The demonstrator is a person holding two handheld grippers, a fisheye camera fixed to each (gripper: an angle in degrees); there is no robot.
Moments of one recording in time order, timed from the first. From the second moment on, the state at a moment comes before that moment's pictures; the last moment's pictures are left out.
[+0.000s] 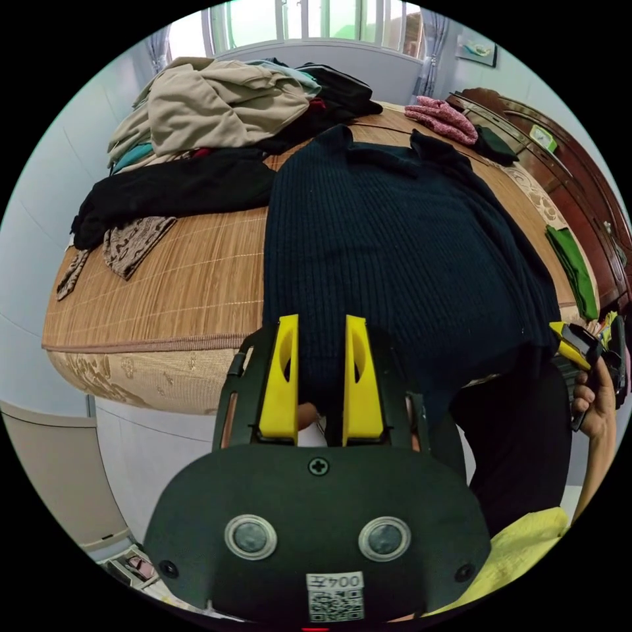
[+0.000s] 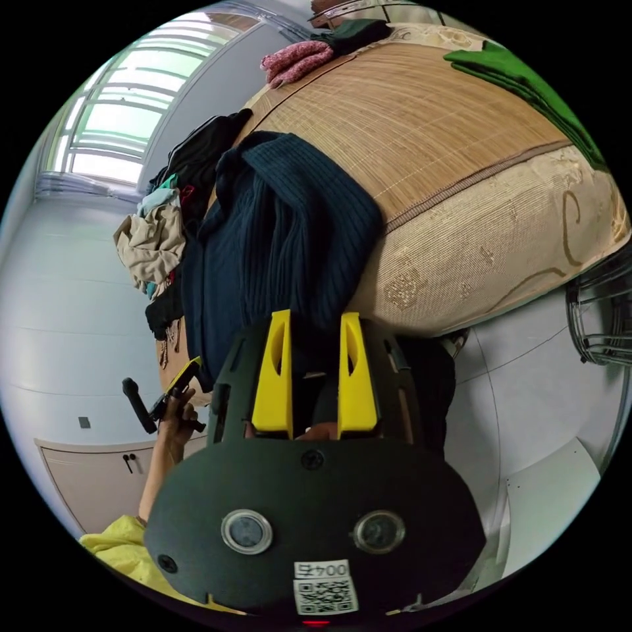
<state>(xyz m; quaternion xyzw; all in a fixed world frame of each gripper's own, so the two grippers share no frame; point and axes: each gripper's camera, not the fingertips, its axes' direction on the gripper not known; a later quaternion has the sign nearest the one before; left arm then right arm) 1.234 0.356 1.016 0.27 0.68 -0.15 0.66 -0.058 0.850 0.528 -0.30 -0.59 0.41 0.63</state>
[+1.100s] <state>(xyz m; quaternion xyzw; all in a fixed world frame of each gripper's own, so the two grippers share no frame) 1.214 0.344 1.082 0.26 0.70 -0.12 0.65 0.021 0.766 0.562 -0.21 -0.61 0.39 0.66</state>
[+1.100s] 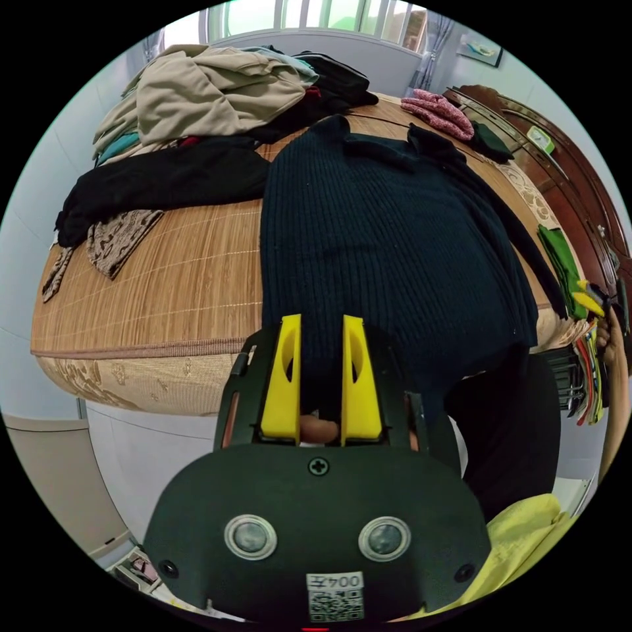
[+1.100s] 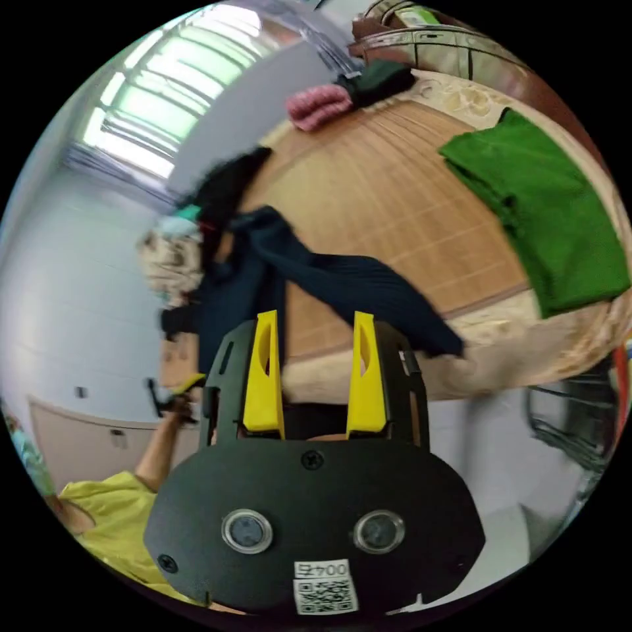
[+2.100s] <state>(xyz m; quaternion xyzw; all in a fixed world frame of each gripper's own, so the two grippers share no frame) 1.147 0.191 1.243 0.26 0.86 -0.04 0.44 -0.201 0.561 0.471 -0.21 -0.53 0.05 0.82</state>
